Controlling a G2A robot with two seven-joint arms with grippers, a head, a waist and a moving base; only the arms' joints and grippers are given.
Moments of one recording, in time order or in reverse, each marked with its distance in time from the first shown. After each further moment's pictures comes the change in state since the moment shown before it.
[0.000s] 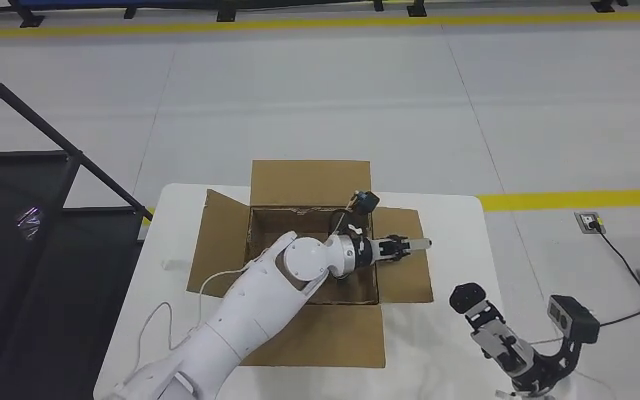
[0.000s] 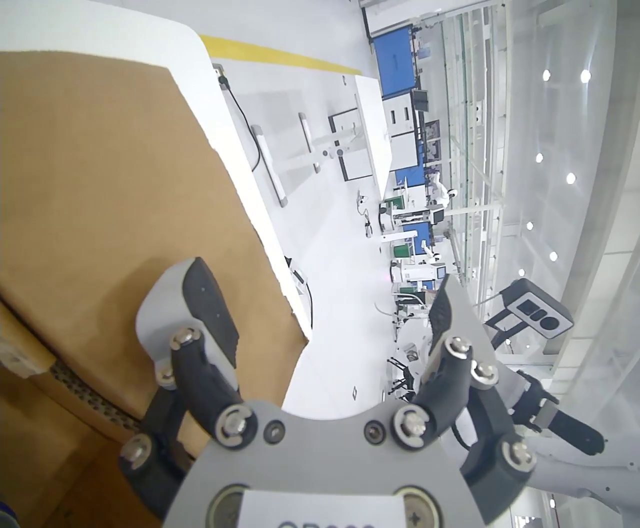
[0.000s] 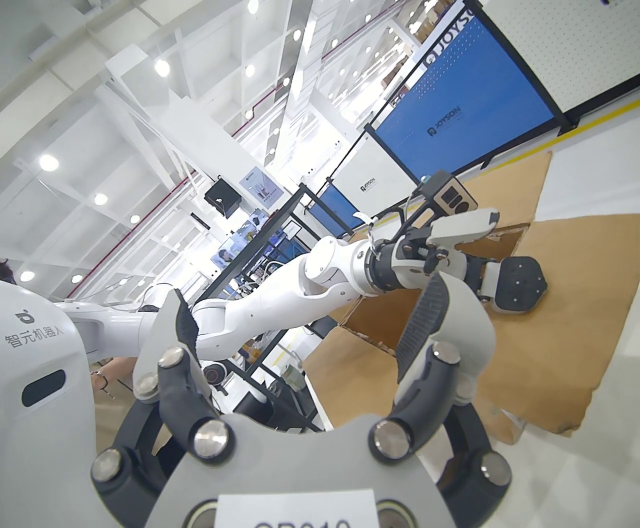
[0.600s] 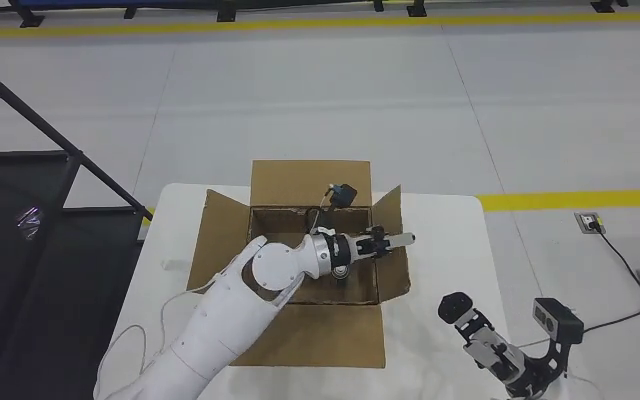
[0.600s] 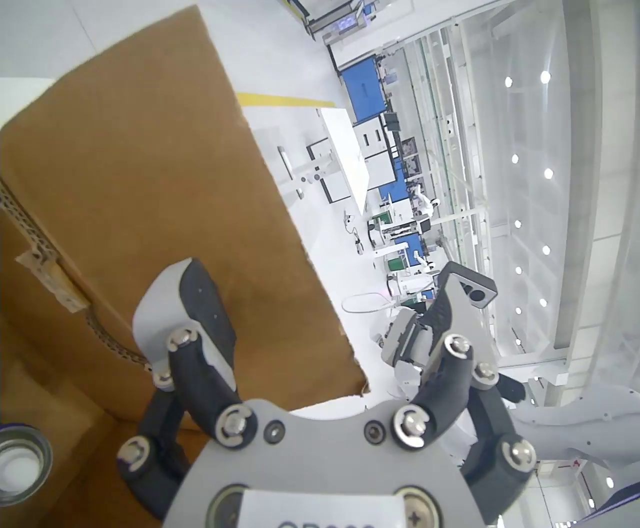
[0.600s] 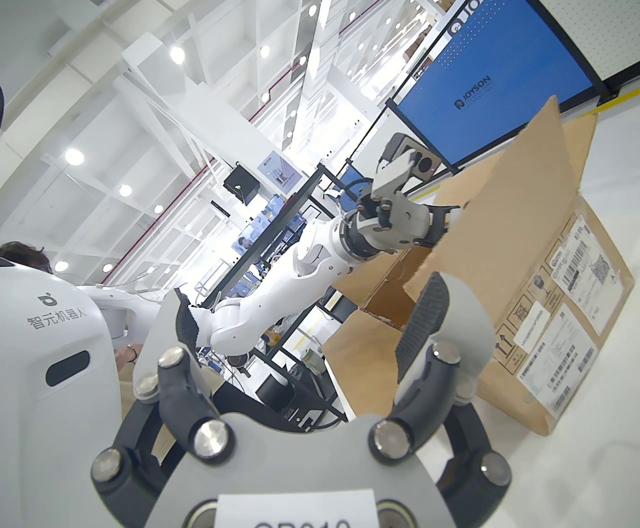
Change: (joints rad) left arm 0.125 0.139 -0.141 -0.305 0.065 0.026 -0.002; right arm 0.011 0.002 -0.022 0.041 0.139 -0.012 0.172
